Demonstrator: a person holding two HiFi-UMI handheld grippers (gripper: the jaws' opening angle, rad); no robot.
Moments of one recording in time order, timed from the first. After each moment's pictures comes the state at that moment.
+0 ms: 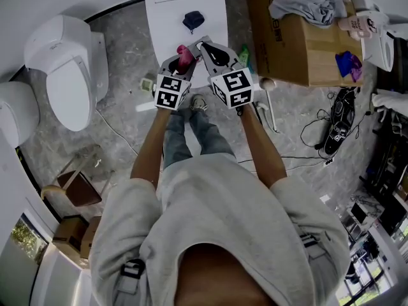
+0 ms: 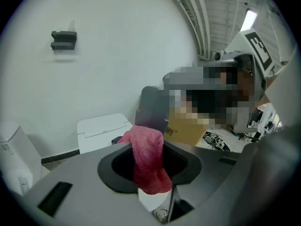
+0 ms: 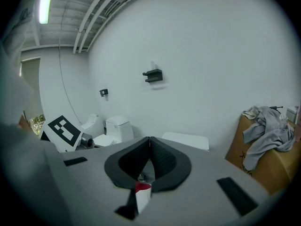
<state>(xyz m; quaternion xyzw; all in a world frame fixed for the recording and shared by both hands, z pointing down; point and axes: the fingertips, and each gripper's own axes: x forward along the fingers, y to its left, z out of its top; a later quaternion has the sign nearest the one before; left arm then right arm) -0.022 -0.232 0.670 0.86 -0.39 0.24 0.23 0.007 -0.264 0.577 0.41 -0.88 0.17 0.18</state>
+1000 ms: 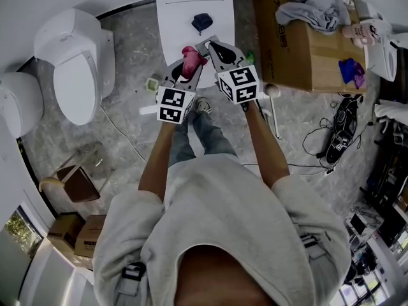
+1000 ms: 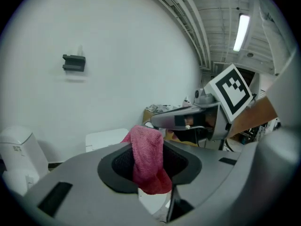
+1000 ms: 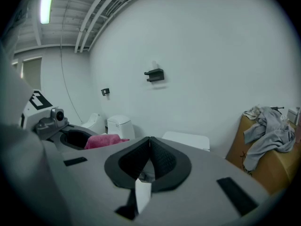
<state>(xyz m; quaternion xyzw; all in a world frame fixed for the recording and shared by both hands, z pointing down) -0.030 -0.208 0.590 0.86 -0.44 0.18 0.19 0.008 -0.261 0.579 0.40 -0.88 0.17 0.18</state>
